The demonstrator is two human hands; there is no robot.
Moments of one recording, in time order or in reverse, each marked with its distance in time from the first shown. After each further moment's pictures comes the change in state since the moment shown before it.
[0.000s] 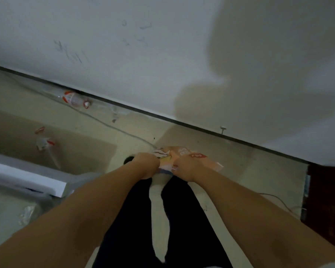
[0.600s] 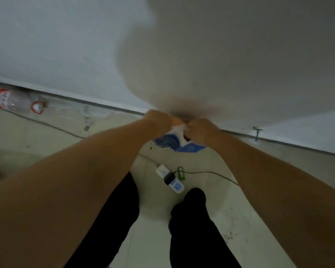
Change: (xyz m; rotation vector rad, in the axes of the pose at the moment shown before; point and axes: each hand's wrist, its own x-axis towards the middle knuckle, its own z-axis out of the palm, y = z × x) left_hand 0.351 -0.131 -0.028 0.373 0.227 0.062; right_hand 0.335 0.108 -0.023 -0.001 0.099 0.167
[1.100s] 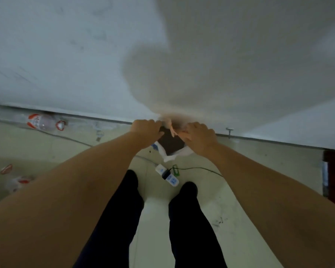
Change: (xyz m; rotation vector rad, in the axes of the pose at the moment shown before) left_hand -0.139 0.005 -0.096 -0.235 0.196 -0.140; right_hand -0.178 -0.019 -0.081 -0.134 0.221 0.006
